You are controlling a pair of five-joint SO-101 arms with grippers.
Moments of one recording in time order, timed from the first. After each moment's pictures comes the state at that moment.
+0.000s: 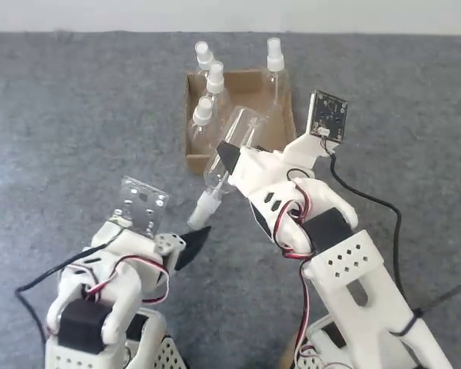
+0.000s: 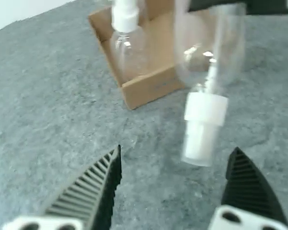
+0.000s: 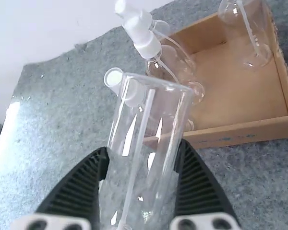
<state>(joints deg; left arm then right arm) 6.4 -87.5 61.4 80.2 -6.6 -32.9 -41.7 41.1 41.1 -41.5</state>
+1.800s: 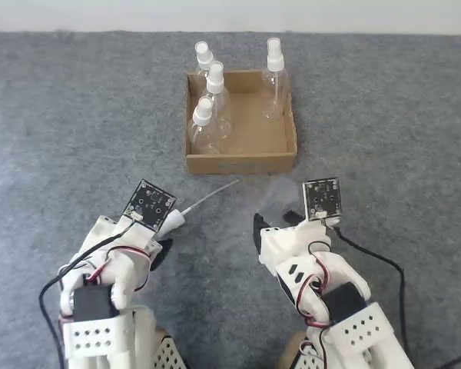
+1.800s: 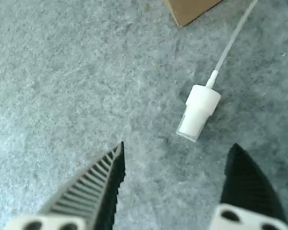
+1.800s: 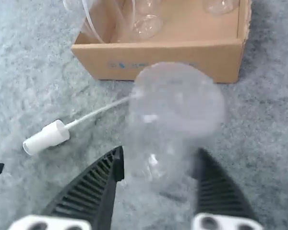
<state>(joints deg) -12.2 -87.0 81.1 70.3 -30.0 -31.6 -81.4 86.7 40.8 -21.3</state>
